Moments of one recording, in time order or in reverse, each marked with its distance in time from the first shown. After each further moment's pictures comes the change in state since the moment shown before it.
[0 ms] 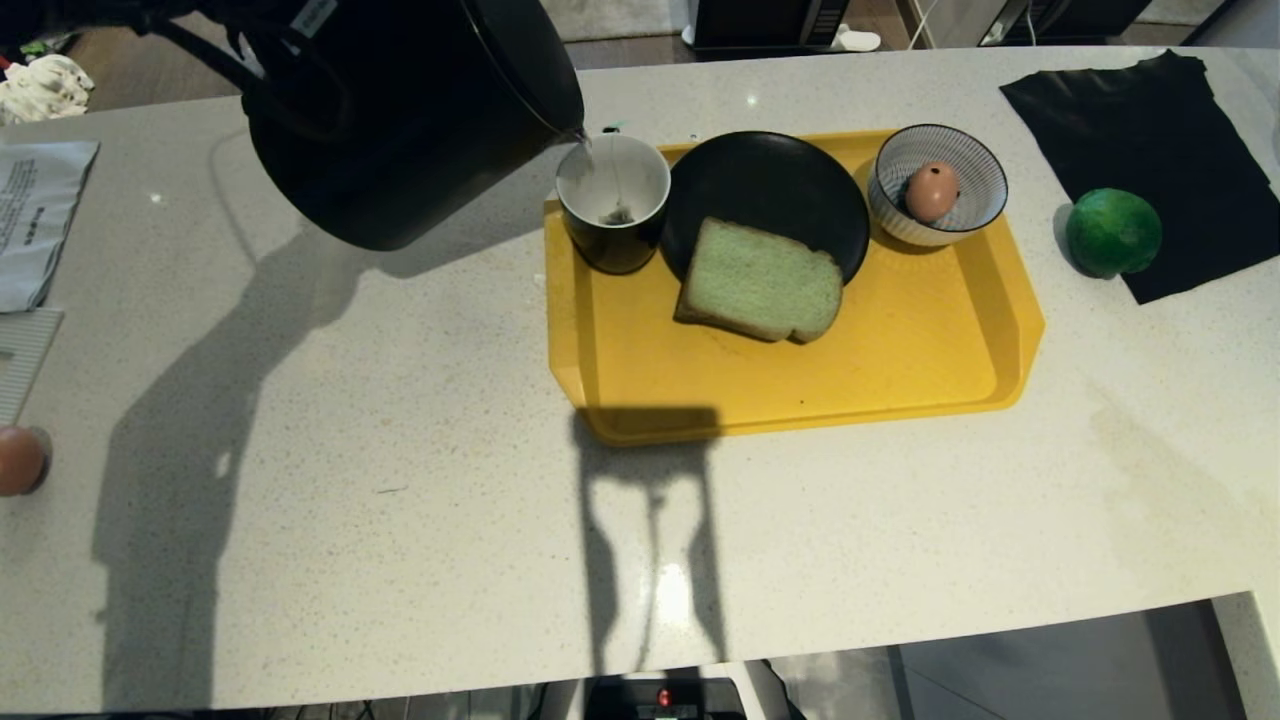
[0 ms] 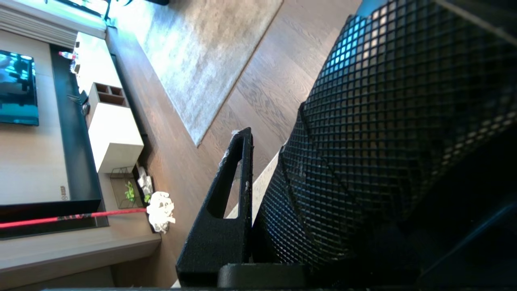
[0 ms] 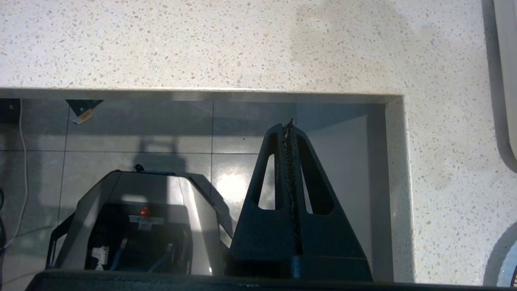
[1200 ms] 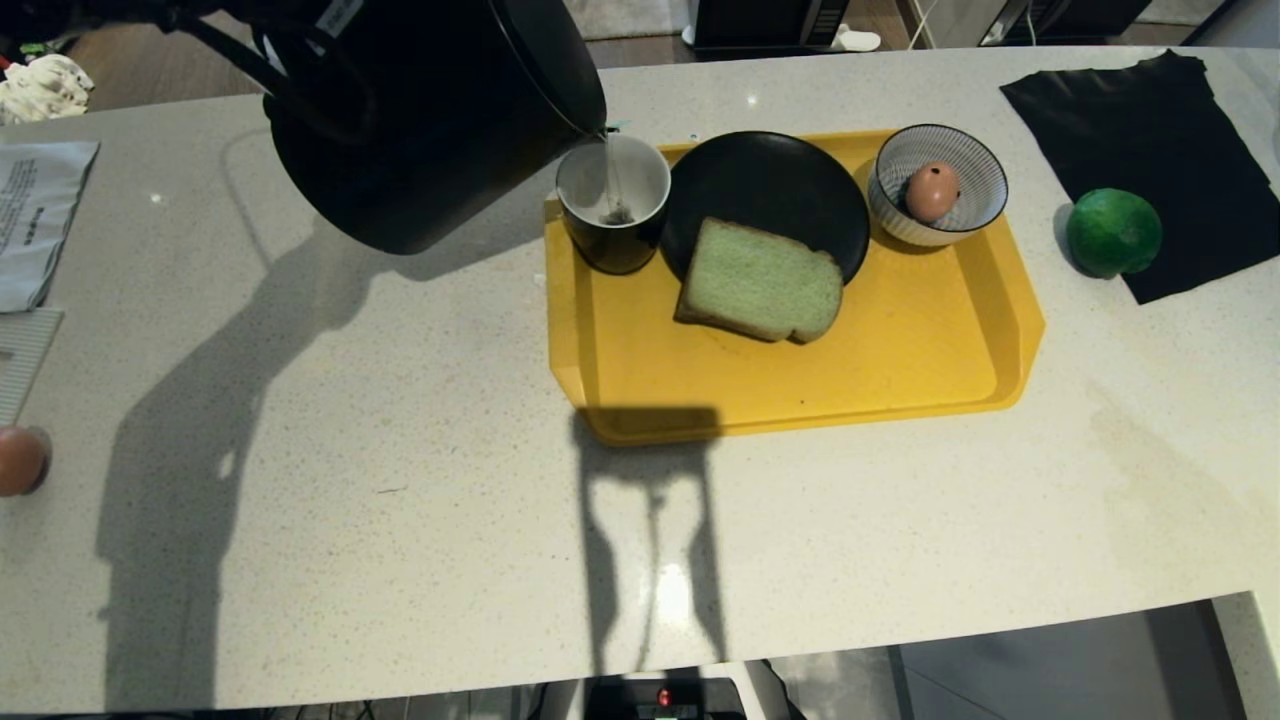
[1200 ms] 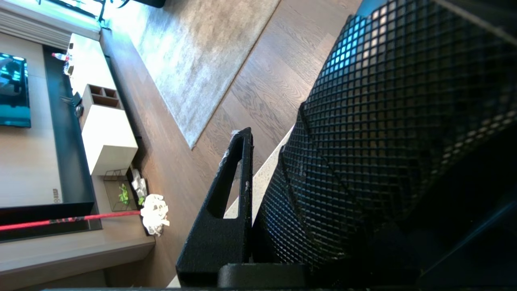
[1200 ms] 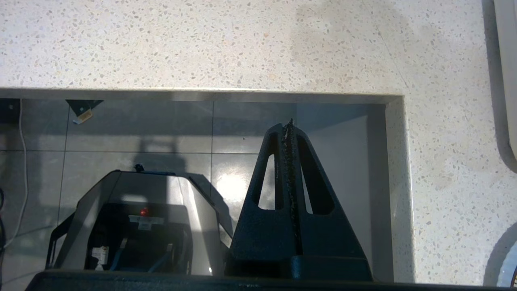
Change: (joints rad) left arm -0.053 0.003 0.000 -0.002 0.037 0.000; right arm 0.000 0.000 0.000 0.000 0.000 0.000
